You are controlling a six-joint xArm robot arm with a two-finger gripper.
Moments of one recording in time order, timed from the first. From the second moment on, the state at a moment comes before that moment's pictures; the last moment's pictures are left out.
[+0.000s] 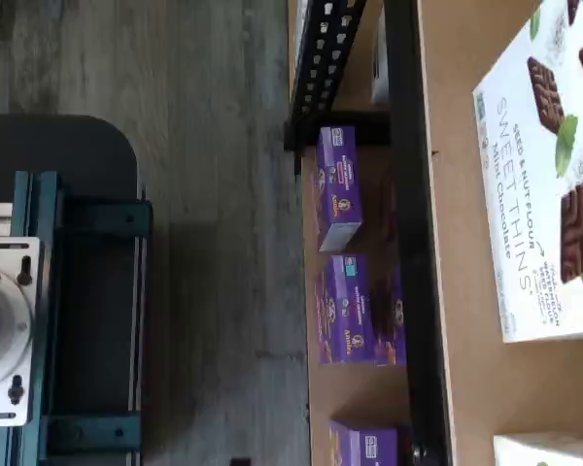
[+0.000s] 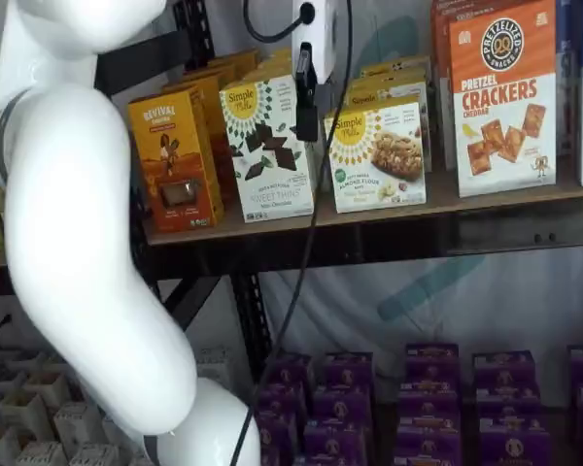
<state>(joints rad) -0.50 -0.41 -1.44 0.27 1.86 -1.98</state>
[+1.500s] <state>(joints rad) -0.43 -0.23 -1.47 0.19 1.62 -1.96</state>
